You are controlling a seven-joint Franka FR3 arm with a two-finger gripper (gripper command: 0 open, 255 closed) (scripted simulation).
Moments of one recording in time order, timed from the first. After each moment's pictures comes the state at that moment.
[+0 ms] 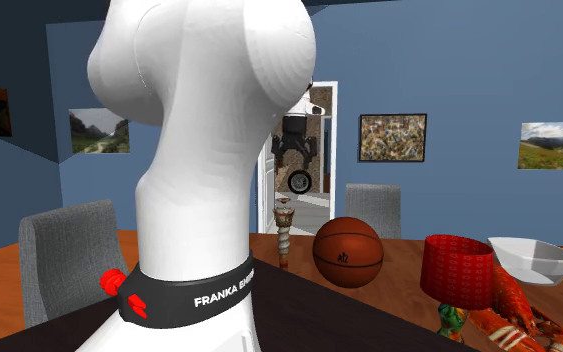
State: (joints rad) arm 0.17 0.13 0.32 -2.16 0.01 2.33 0.34
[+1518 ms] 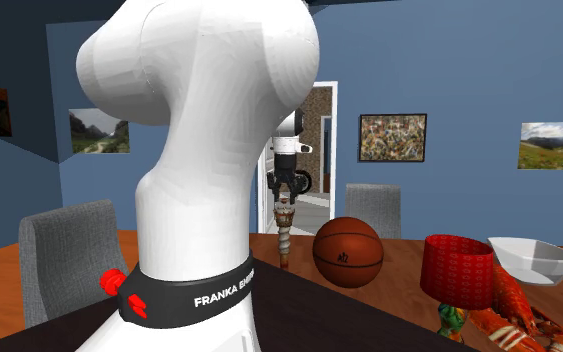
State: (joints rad) arm 0.29 0.52 0.28 -1.92 -0.17 2.45 0.49
